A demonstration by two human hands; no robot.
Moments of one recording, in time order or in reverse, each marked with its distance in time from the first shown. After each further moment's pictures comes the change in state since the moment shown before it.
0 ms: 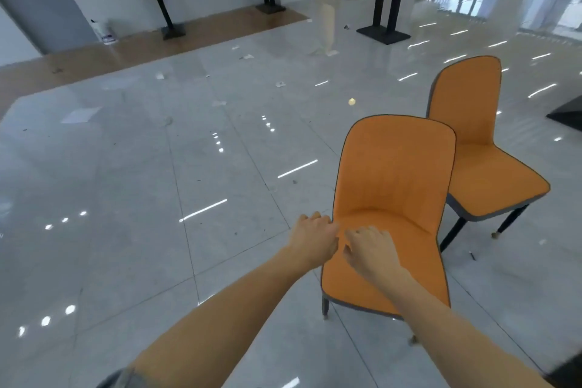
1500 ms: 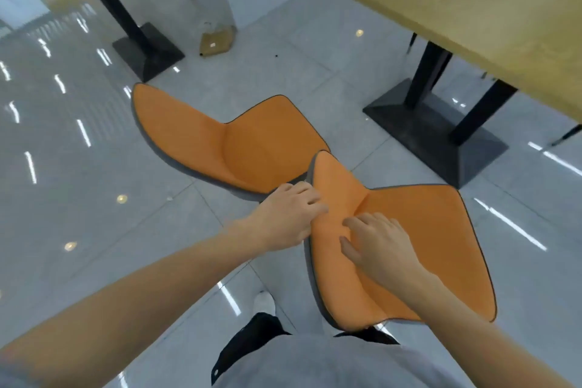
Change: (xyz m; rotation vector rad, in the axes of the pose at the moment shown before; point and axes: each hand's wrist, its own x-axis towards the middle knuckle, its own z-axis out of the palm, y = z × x) left_hand 0.662 -0.027 0.023 -0.025 -0.156 2.120; right_hand 0.410 0.161 0.014 0.134 0.365 1.658
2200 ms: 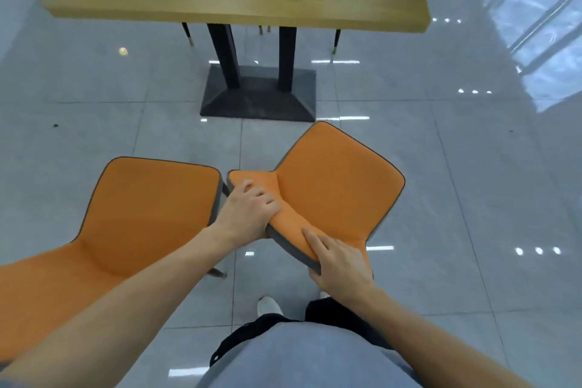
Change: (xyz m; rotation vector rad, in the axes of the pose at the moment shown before) left_hand 0.086 -0.081 0.049 0.141 -0.119 0.733; right_hand -0.011 -0.106 0.078 0.112 0.046 0.803
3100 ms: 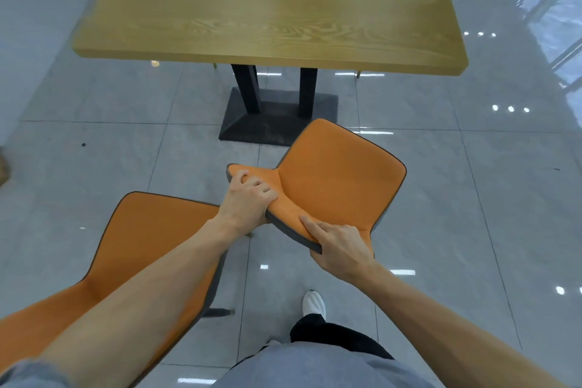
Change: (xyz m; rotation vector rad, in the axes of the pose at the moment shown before) left_hand 0.106 -0.116 -0.018 -0.001 0.053 -0.206; right_hand 0.176 0.061 -0.047 0.023 0.111 -0.245
